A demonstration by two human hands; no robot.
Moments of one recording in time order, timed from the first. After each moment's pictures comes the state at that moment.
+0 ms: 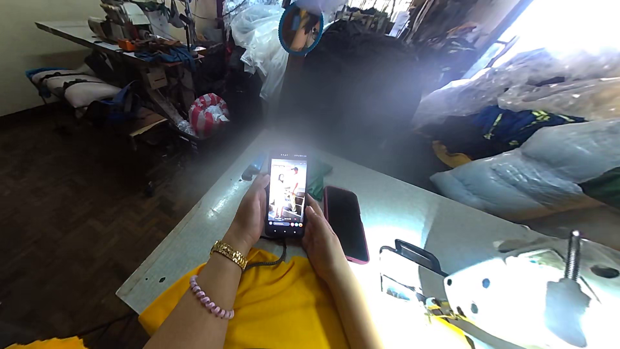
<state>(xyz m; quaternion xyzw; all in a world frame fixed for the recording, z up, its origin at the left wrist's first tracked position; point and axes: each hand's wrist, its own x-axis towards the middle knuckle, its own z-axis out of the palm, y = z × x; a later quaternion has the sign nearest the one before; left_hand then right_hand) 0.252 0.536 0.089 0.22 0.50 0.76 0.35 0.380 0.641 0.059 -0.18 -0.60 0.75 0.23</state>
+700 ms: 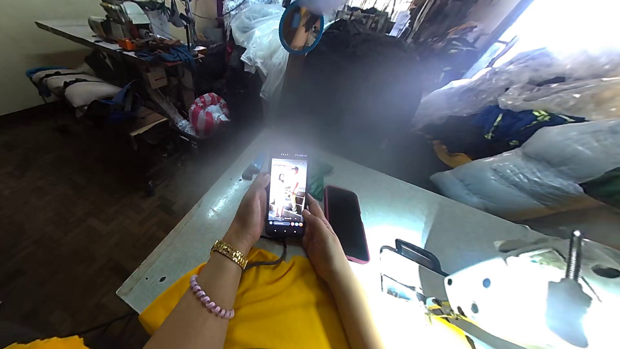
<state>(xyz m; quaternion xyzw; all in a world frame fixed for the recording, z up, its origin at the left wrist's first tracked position) 0.253 0.535 0.089 0.23 0.50 0.76 0.35 0.379 0.643 0.057 -0.17 -0.62 0.73 0.23</state>
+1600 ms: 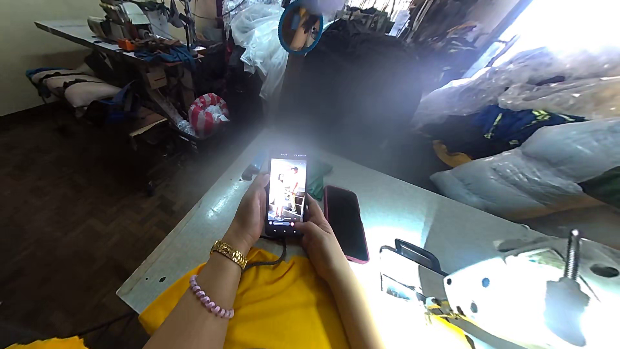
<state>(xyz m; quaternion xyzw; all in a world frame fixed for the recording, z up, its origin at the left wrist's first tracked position) 0.253 0.536 0.089 0.22 0.50 0.76 0.35 0.378 0.646 0.057 -0.17 -0.62 0.74 0.22</state>
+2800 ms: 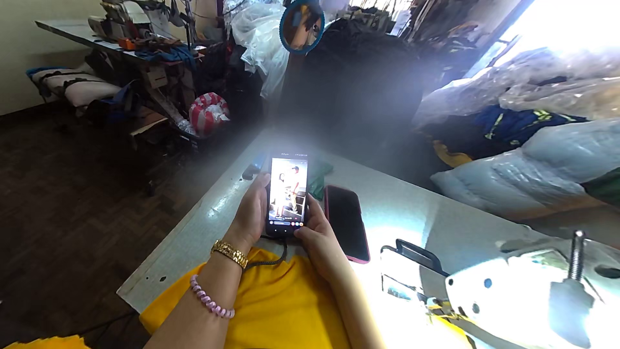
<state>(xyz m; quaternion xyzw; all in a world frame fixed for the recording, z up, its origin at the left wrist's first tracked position) 0.253 0.535 0.088 0.23 0.50 0.76 0.35 0.377 0.646 0.057 -0.17 -0.63 0.72 0.21</state>
